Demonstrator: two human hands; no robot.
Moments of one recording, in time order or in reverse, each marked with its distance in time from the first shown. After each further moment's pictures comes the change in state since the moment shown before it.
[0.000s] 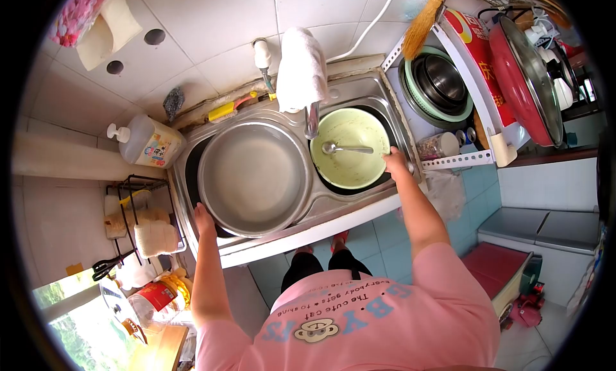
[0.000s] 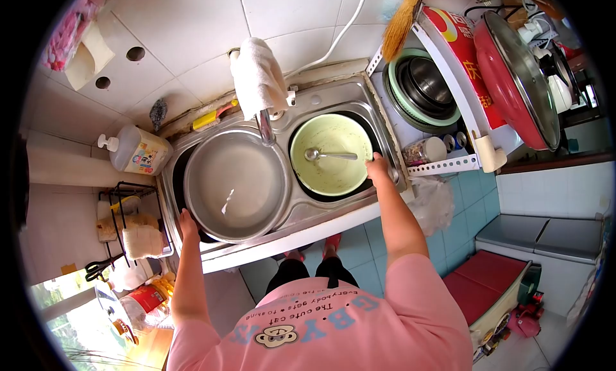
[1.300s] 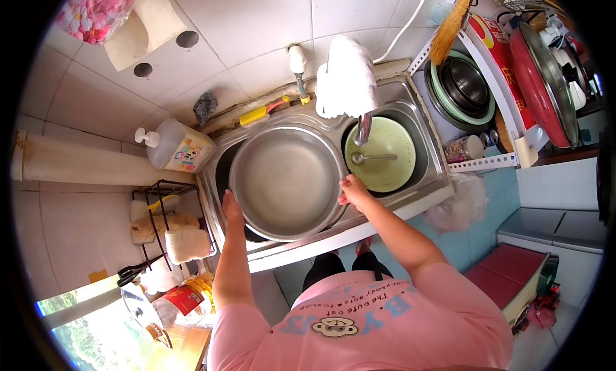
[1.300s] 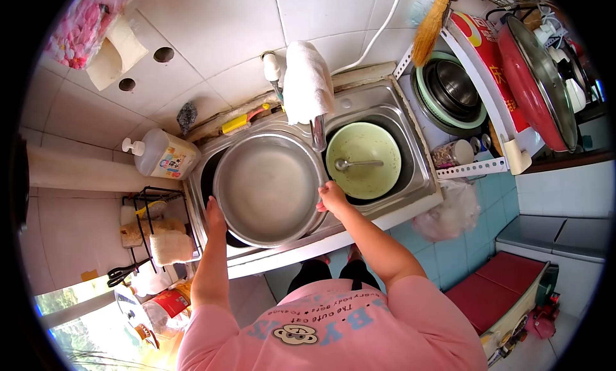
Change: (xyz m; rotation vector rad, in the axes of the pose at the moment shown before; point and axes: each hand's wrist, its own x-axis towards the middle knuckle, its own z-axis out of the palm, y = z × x) left_hand 0.023 0.049 0.015 -0.168 -0.131 0.038; right_hand -0.148 -0.049 0.189 0.181 -0.442 0.080
